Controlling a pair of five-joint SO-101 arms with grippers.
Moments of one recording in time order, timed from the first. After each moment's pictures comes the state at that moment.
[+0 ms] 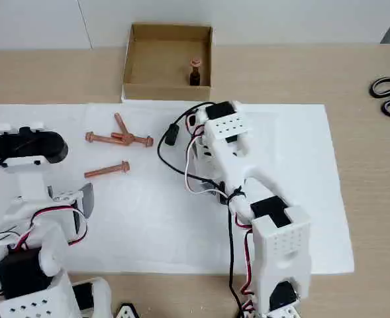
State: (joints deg) left arm -19.4 -67.0 39.8 88.0 -3.6; right arm -23.7 28.0 -13.3 95.2 -9.9
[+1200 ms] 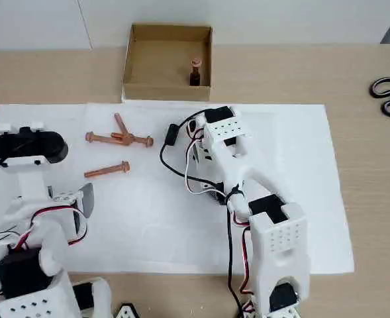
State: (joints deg) left arm -19.4 -67.0 39.8 88.0 -3.6; right arm -23.2 32.9 -11.9 93.9 -9.9
